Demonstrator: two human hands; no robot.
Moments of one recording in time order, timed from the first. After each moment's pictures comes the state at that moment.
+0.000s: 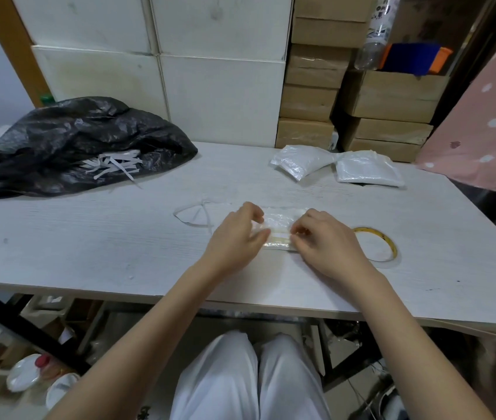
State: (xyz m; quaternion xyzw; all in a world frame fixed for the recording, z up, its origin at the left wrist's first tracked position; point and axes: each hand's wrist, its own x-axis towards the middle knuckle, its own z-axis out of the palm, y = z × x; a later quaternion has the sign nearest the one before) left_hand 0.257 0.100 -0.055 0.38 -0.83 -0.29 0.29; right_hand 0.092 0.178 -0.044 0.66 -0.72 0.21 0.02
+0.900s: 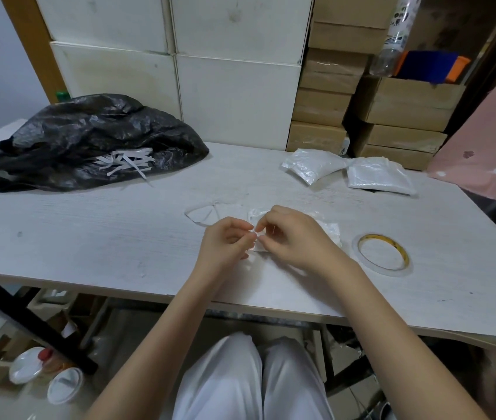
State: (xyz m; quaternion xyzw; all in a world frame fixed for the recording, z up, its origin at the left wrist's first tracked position) left_hand 0.285 0.105 -0.060 0.43 -0.60 -0.54 0.41; right_hand 0.140 0.147 -0.025 0.74 -0.64 0.22 -0.07
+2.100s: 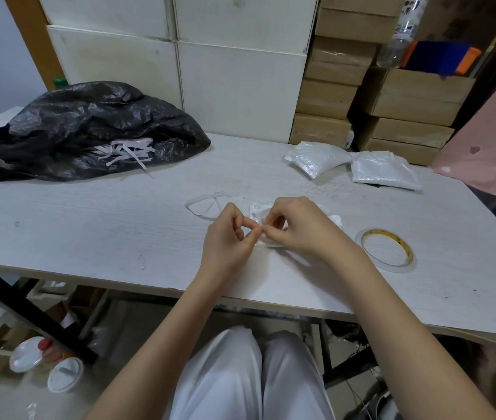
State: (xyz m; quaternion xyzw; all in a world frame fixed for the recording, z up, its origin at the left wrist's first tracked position) left_hand 0.278 0.103 -0.077 0.41 -0.70 -0.34 0.47; right_hand 0.138 0.140 -0.015 0.73 -0.65 0.21 -0.11
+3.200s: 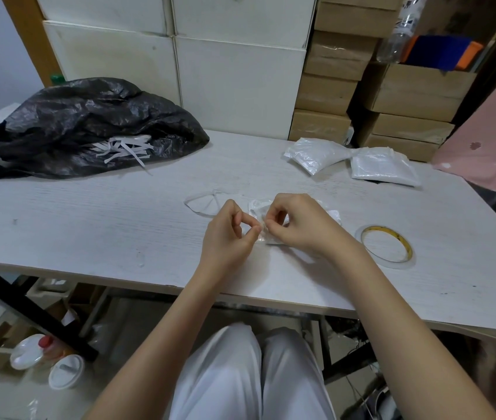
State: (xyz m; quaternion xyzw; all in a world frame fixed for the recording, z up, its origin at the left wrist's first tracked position) left_hand 0.279 0.106 -0.073 0.41 -0.70 -0.37 0.46; right_hand 0.132 0.136 -0.023 0.71 -0.65 0.25 -0.14
